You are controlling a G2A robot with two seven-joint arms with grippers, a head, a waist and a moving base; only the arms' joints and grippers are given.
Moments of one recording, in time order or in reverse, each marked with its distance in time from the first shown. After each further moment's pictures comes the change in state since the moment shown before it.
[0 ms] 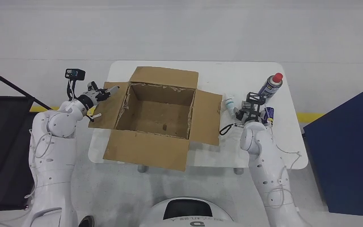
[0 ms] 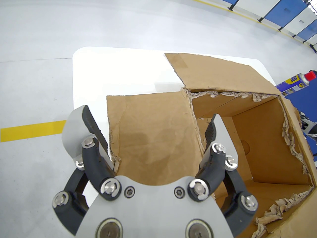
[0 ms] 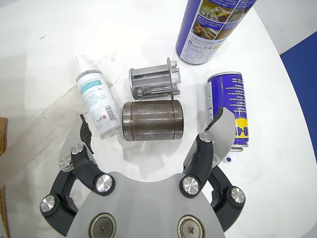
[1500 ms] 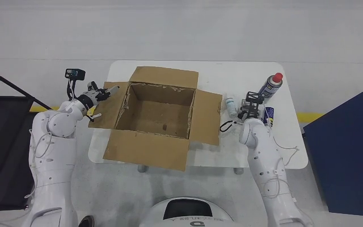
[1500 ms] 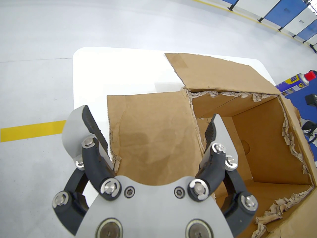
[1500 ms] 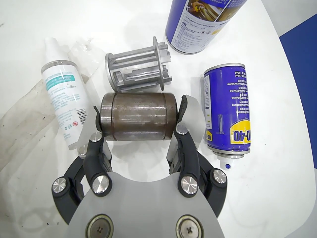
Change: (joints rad) left arm 0.000 0.000 0.000 0.000 0.000 0.000 0.000; right arm 0.081 -0.009 -0.009 0.119 -0.058 0.034 0.082
